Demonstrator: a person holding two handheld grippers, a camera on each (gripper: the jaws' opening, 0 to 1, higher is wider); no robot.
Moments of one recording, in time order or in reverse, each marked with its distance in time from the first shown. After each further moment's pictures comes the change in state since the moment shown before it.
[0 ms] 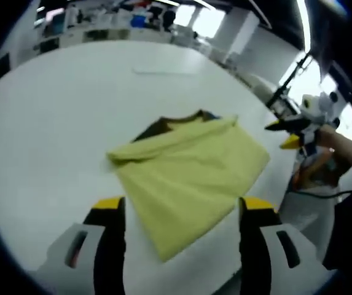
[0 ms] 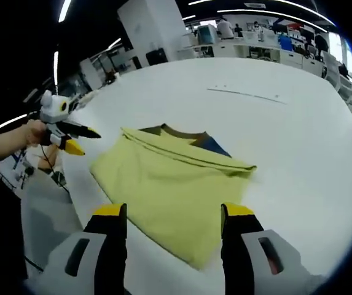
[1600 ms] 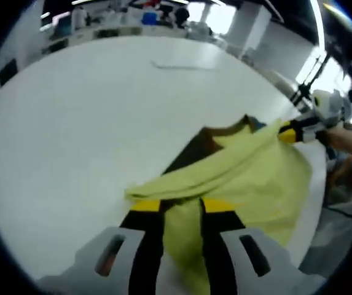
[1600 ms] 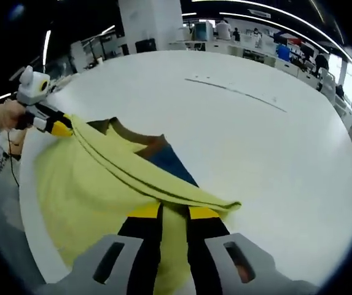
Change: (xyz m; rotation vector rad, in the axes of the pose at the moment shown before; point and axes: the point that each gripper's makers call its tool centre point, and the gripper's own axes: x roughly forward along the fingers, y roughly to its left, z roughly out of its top) left arm 0.069 0.066 0.031 0.011 0.005 0.138; right arm 0.084 -0.080 0.016 -0.117 0.042 -0.171
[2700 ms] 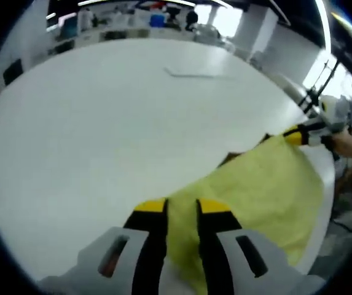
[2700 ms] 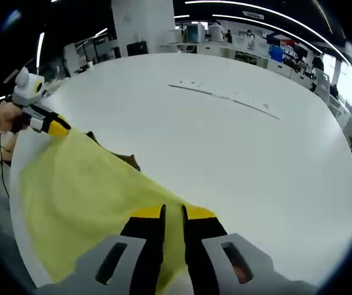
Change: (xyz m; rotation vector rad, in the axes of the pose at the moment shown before) left arm 0.019 0.026 0.032 -0.015 -0.014 0.040; right arm 0.020 -0.034 0.022 0.014 -0.008 -0.045
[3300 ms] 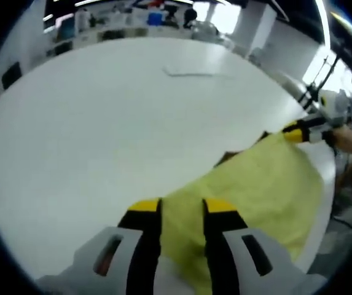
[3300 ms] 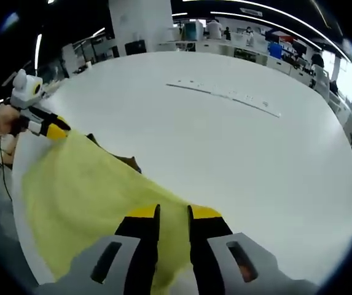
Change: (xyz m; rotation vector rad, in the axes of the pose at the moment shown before) left arm -0.005 -0.007 0.003 0.030 0.018 0.004; right arm -0.008 0.003 0.004 0.023 0.007 0.013
